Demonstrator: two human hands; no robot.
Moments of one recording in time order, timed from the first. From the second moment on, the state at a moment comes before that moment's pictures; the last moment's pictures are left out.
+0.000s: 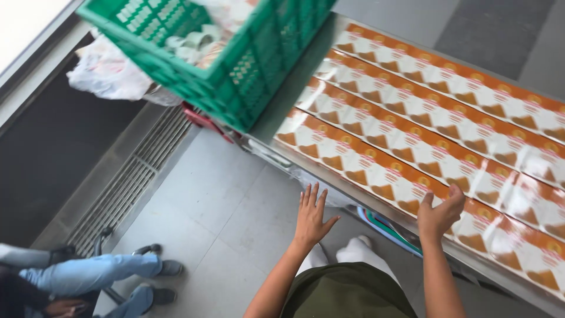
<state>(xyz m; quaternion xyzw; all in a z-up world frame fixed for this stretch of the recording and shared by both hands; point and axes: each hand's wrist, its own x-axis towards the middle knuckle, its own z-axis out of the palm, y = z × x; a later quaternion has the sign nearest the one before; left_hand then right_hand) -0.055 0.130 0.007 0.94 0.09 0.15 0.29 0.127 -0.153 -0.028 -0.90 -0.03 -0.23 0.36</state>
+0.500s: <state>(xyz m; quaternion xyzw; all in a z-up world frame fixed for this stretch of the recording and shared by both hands) -0.003 0.333 0.147 0.90 0.11 0.35 0.23 0.219 0.132 0.098 -0.79 -0.19 -0.19 0.55</state>
